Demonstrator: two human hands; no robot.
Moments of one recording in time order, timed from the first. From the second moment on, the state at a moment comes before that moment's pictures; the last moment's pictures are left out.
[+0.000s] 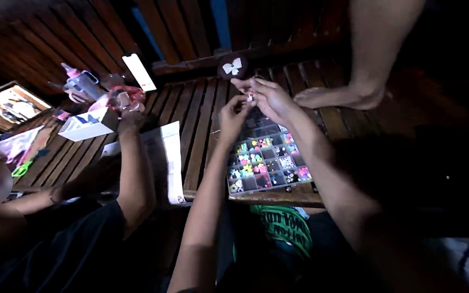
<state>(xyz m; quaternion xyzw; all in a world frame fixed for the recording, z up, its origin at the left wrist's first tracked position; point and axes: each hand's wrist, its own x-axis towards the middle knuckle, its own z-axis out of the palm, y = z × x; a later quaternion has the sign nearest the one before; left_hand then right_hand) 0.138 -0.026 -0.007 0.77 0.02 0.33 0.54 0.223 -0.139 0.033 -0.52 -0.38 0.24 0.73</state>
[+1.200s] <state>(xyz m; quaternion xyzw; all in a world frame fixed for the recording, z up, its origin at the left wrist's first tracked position) 0.120 -0.012 0.000 0.74 0.08 0.13 0.65 0.236 -0.147 0.034 -0.60 -0.36 0.19 0.69</state>
